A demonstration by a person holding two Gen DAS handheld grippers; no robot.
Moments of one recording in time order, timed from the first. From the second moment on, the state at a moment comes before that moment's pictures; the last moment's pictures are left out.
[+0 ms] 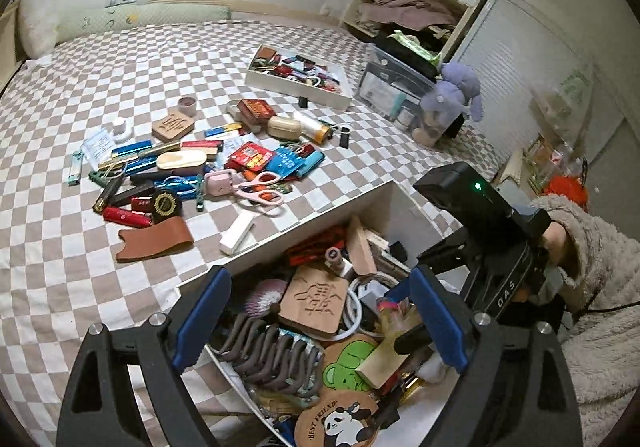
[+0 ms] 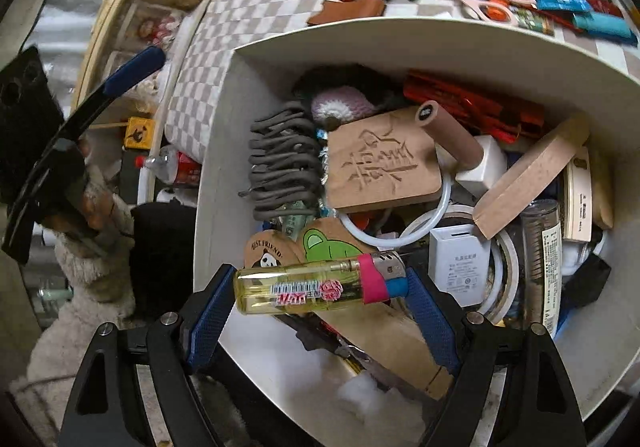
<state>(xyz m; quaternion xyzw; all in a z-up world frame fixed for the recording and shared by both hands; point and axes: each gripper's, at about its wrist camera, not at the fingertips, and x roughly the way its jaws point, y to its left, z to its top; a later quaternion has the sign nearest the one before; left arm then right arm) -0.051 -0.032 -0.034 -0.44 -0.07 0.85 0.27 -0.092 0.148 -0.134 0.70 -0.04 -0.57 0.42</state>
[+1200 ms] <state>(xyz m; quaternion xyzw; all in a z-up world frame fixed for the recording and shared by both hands) -0.083 -0.058 -0.031 -0.42 -0.02 0.90 0.14 -0.149 0.218 -0.037 0.49 -0.09 -0.76 0.42</state>
